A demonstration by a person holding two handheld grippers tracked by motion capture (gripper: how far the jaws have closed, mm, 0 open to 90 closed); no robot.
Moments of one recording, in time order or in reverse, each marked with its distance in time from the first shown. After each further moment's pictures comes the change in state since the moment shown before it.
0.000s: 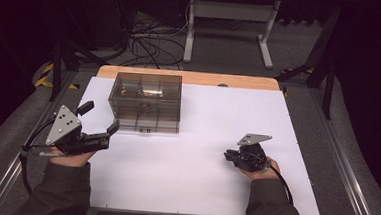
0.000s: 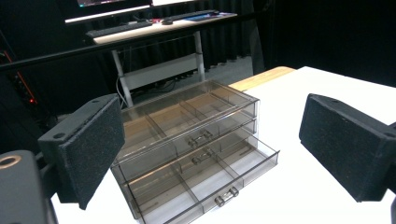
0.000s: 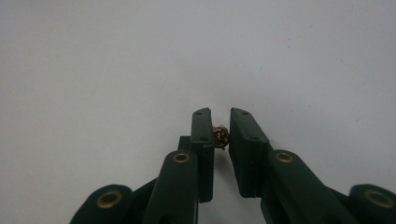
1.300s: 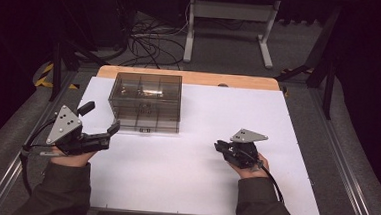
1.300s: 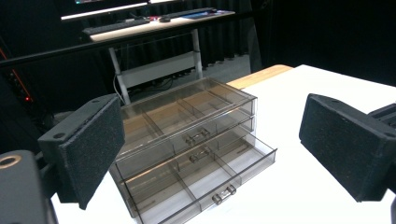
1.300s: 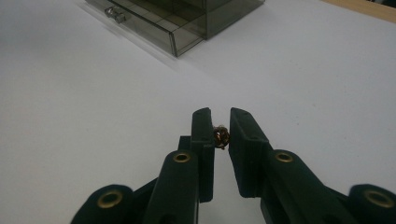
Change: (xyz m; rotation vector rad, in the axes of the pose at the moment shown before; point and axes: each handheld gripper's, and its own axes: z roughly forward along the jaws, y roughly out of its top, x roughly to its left) left arm 0.000 -0.001 0.001 0.009 -0.010 -0.001; right arm 0.027 0.026 0.000 -0.185 -0.040 -0.011
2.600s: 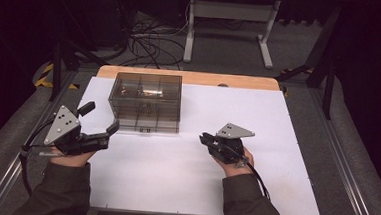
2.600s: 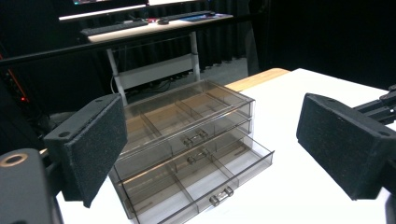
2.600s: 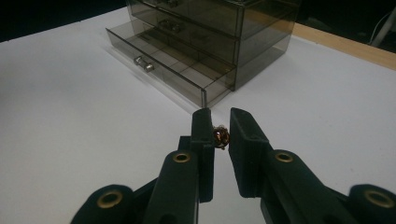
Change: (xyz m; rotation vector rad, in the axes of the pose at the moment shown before) left arm 0.002 -0.001 -0.001 -0.013 -0.007 -0.013; right arm 0.031 0.032 0.016 -0.102 0.020 -0.023
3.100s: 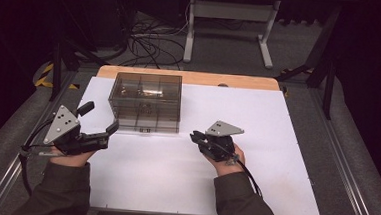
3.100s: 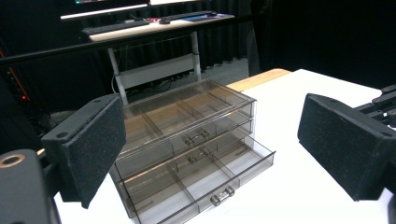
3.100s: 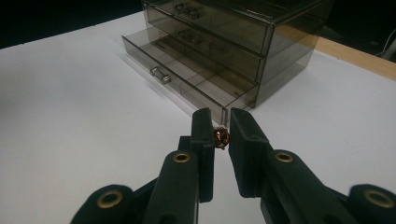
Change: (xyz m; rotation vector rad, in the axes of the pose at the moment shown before) left arm 0.001 0.000 0.000 0.000 0.001 -0.010; right arm 0.015 0.014 0.015 -0.005 0.028 -0.035
